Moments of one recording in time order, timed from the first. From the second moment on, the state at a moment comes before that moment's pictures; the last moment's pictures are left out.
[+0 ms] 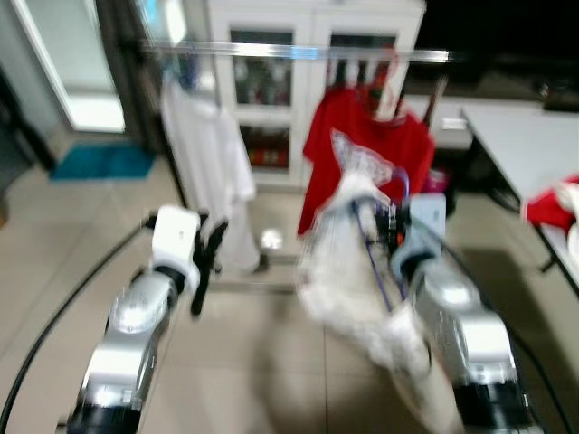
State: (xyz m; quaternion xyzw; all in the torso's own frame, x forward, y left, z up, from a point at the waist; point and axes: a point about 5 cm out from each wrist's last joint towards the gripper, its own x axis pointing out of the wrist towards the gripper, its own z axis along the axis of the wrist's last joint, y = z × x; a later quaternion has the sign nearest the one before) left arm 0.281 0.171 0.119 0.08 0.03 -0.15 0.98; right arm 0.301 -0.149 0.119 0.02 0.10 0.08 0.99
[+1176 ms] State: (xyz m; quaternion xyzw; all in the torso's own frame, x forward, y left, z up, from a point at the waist) left arm 0.282 0.153 0.119 0.09 0.02 -0.19 0.98; right arm 0.308 -0.158 0.123 0.00 0.10 0.08 0.99
